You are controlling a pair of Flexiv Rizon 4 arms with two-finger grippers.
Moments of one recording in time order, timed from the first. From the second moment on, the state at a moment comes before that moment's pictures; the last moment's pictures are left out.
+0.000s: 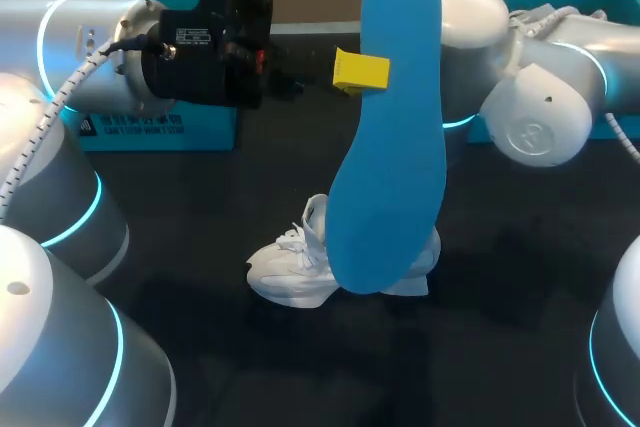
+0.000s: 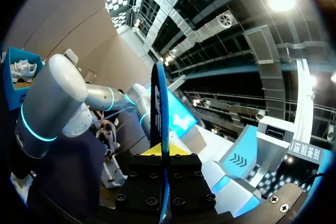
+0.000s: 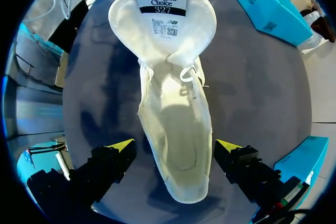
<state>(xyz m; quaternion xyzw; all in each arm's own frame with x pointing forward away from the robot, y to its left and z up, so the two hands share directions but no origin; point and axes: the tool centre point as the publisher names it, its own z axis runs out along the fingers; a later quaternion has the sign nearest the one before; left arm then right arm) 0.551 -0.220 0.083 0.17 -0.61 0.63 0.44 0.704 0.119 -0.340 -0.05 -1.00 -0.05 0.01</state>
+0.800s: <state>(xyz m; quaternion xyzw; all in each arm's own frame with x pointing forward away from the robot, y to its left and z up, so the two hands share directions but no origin) 0.551 -0.220 0.083 0.17 -0.61 0.63 0.44 0.752 0.128 -0.359 -0.03 -1.00 -0.05 0.00</state>
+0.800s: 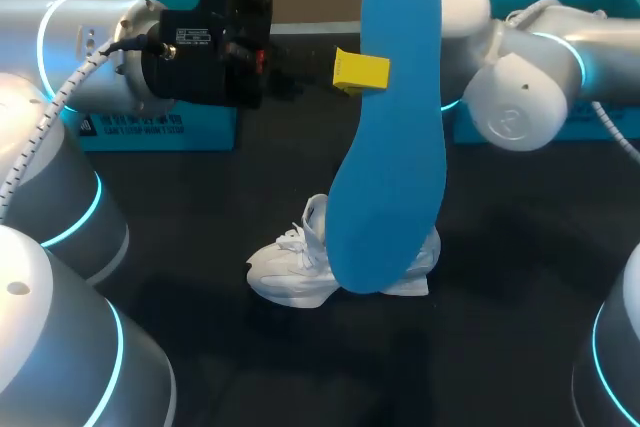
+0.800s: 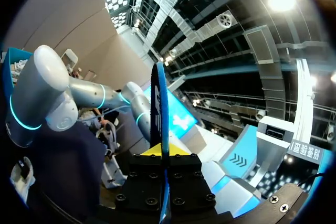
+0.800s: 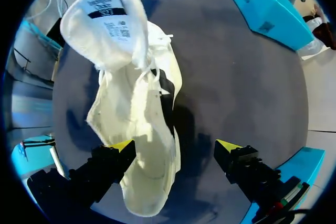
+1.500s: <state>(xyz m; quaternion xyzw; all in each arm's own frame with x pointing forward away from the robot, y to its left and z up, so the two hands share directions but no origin) 0.551 -0.220 0.083 0.17 -0.61 0.63 0.44 0.752 0.132 -0.394 -0.05 -1.00 -0.03 0.03</state>
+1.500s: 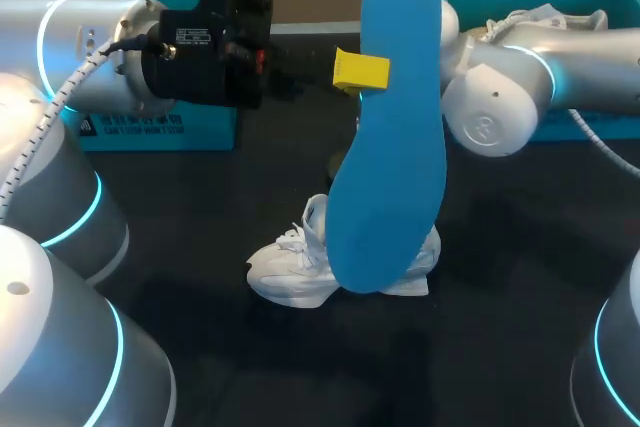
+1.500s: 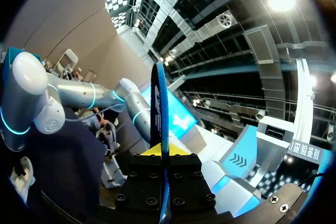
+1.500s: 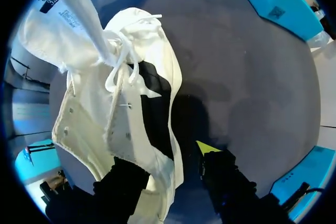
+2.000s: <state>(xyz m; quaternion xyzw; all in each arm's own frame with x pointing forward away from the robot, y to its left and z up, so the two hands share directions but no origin) 0.551 -0.220 0.083 0.17 -0.61 0.63 0.44 0.742 0.136 -0.394 -0.05 -1.00 -0.04 0.05</state>
